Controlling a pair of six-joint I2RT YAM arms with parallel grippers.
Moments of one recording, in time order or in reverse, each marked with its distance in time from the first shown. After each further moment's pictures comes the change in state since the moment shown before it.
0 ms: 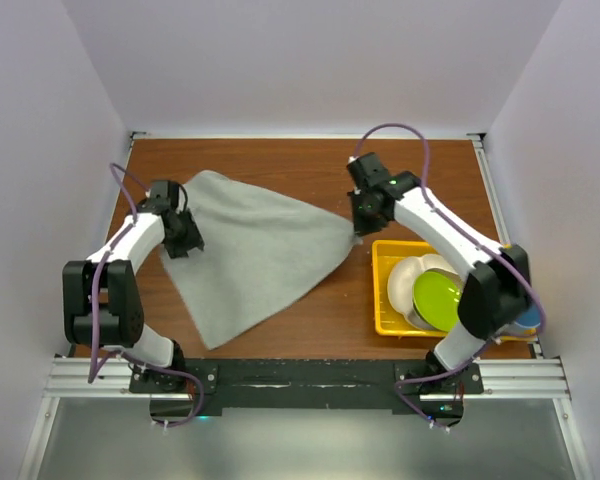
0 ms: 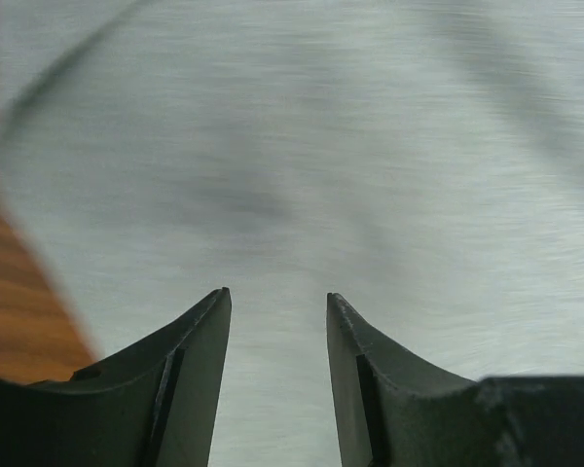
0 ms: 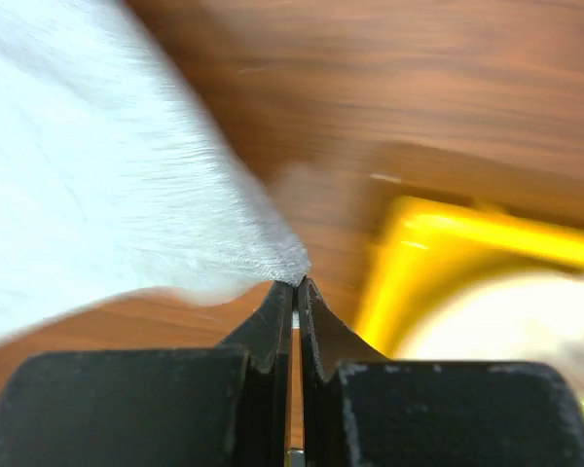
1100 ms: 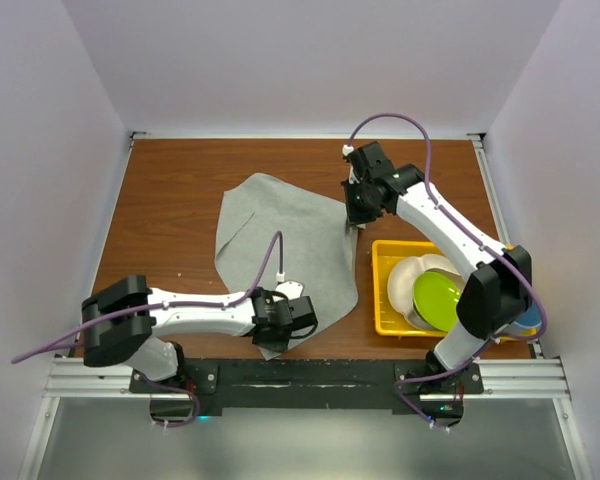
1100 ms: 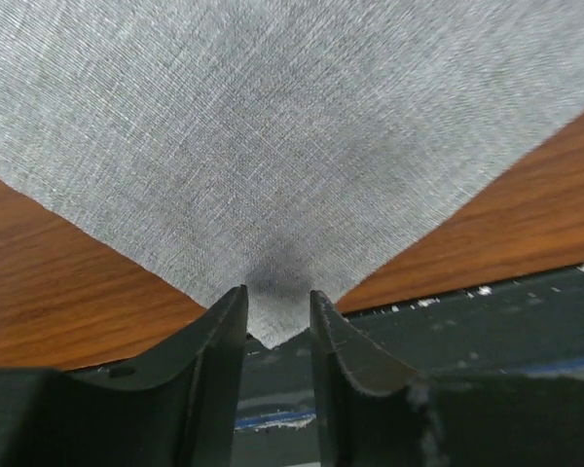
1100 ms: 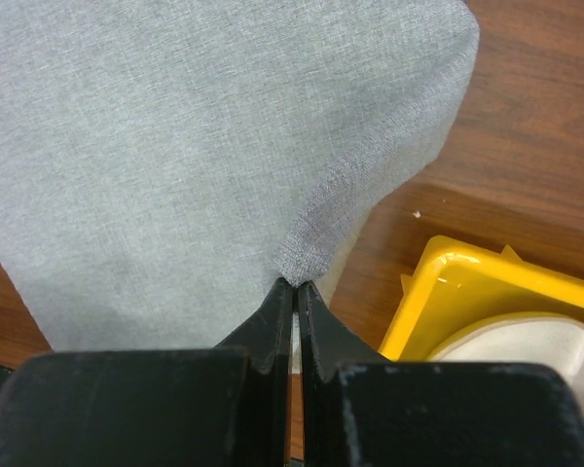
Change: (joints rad) left arm -1.286 -0.054 -0.179 -0.153 -0.216 -0.527; right arm -0.037 -0.033 0.063 0.022 -0.071 -0.056
